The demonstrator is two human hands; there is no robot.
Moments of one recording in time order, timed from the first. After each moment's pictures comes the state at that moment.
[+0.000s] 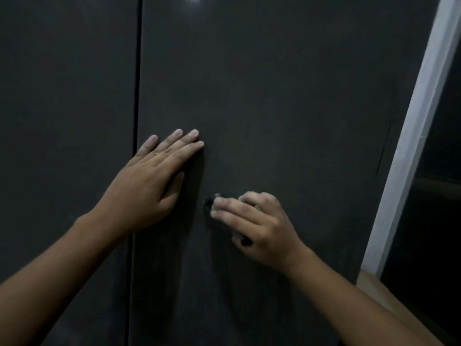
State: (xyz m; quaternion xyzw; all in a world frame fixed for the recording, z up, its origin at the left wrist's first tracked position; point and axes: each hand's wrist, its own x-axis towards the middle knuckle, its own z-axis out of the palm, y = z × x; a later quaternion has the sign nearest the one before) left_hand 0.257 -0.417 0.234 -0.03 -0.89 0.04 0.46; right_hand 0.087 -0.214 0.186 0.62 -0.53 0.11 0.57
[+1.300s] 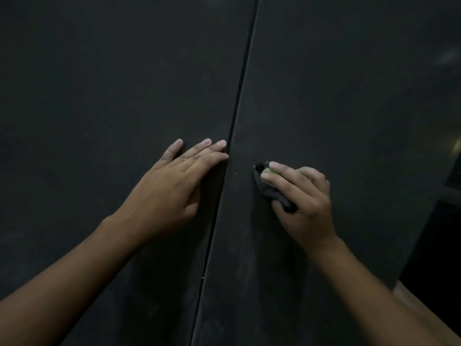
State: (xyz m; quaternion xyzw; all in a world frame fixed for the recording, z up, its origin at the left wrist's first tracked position) left_hand 0.328 -0.501 0.196 -0.06 -0.90 0.00 0.43; right_hand 0.143 -0.285 0.185 0.53 -0.58 0.21 0.58
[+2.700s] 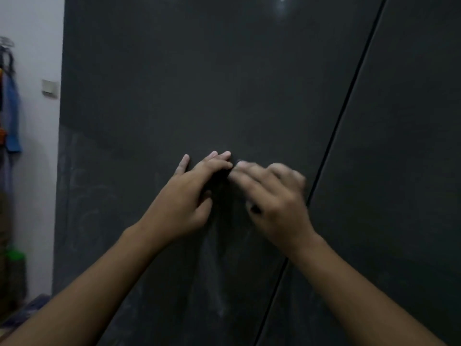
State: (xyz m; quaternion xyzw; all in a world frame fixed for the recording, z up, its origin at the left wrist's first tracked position) left_hand 0.411 -0.571 0.166 0.03 -0.86 -0.16 0.48; right_hand 0.244 -0.440 0.186 0.59 -0.51 0.18 0.60
